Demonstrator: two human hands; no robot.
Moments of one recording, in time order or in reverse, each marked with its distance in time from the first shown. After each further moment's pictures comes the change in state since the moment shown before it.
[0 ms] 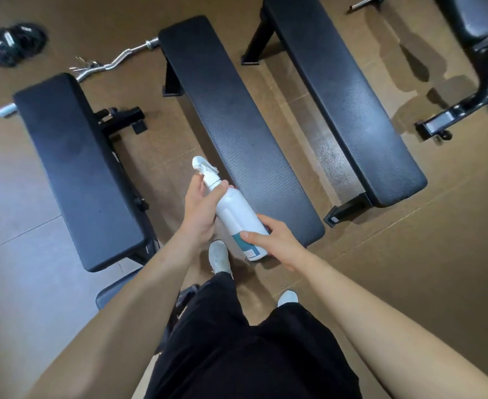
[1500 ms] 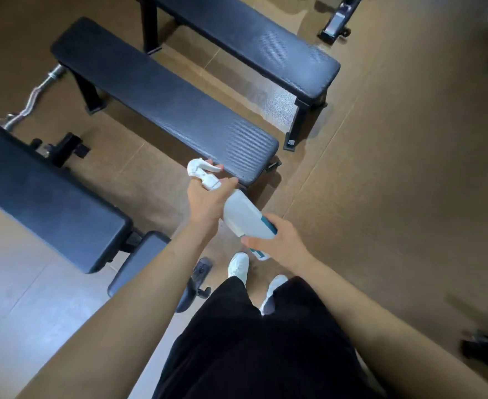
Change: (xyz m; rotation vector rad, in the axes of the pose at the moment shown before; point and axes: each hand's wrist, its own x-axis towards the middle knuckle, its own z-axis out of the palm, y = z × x) left_hand -0.232 -0.110 -0.015 0.426 -0.199 0.051; right_hand -0.247 0.204 0.124 0.070 0.490 -0.088
